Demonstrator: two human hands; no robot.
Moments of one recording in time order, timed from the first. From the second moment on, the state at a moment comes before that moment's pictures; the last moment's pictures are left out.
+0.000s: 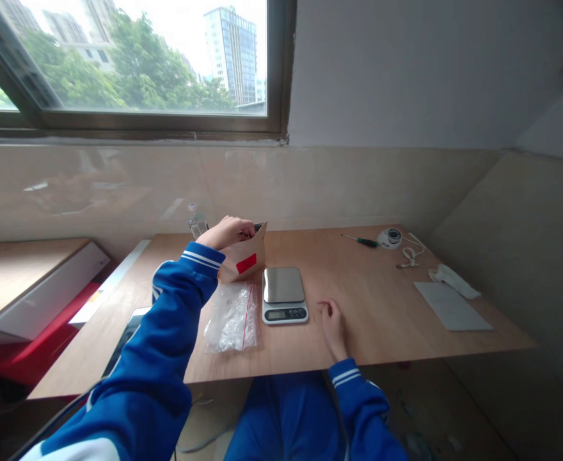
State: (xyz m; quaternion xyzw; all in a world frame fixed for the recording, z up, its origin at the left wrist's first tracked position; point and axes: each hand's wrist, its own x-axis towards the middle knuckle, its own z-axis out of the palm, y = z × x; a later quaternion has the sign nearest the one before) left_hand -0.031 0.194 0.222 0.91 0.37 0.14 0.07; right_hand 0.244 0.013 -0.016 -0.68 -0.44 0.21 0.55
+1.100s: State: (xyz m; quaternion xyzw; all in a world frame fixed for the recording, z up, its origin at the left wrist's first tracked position) left_hand 0.019 0.136 0.210 0.70 0.57 0.42 -0.08; right_hand 0.241 0.011 -0.009 -0.70 -0.42 0.21 0.54
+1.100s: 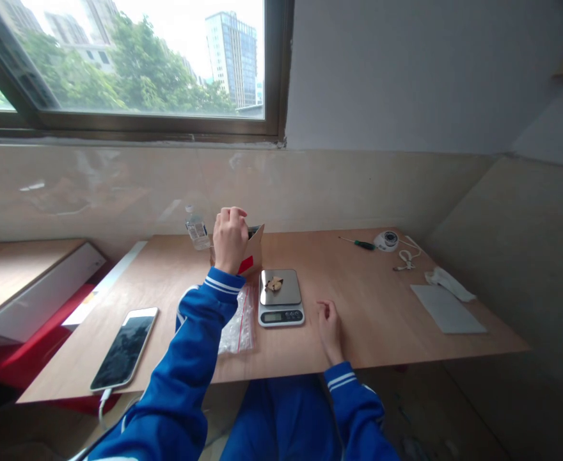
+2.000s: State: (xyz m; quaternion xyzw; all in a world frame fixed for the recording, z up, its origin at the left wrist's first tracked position) left_hand -0.012 0.197 0.210 0.82 0.56 0.03 0.12; right_hand 0.242 0.011 -0.010 -0.69 -0.43 0.19 0.54
